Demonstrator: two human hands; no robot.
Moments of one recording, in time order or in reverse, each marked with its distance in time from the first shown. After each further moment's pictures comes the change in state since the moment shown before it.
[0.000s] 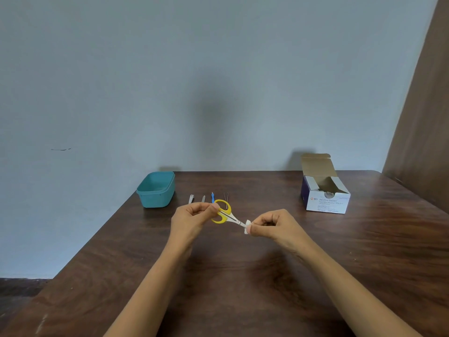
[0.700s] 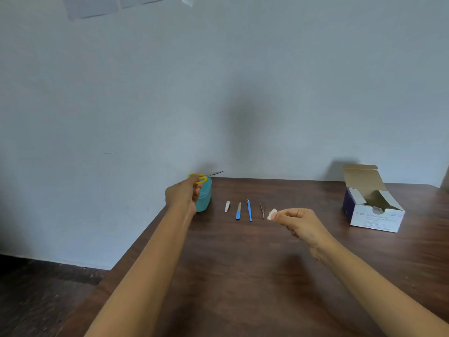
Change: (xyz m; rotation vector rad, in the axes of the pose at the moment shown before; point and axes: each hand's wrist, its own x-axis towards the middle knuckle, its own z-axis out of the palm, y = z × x) left_hand 0.068 0.050 -0.081 -0.516 0.502 -0.204; right_hand 0.035 -0.024 0.028 0.269 0.095 0.108
